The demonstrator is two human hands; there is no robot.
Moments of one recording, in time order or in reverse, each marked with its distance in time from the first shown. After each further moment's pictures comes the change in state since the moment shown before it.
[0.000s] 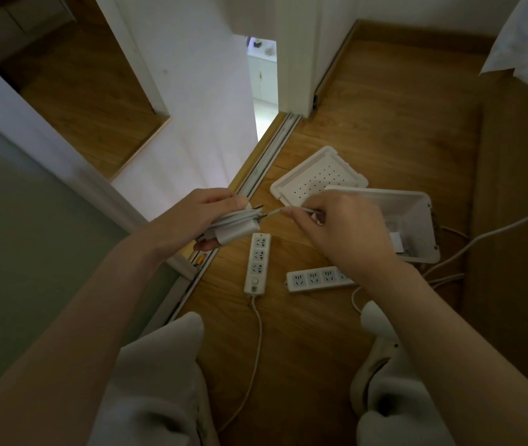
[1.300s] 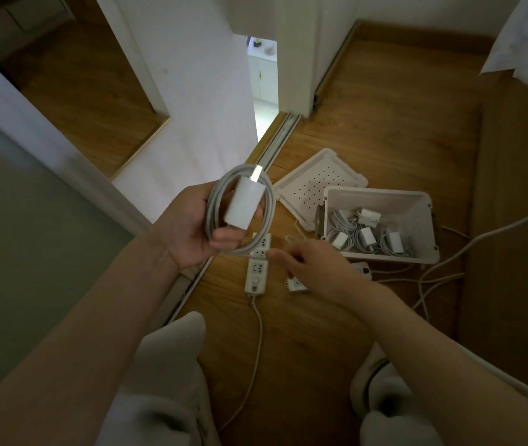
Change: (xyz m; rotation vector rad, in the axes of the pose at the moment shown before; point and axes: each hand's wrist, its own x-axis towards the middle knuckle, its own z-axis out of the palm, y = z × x) left_hand -0.002 0.012 0.012 -0.990 -0.173 -0.142; right_hand -0.017 0.000 0.042 0.334 -0.556 0.165
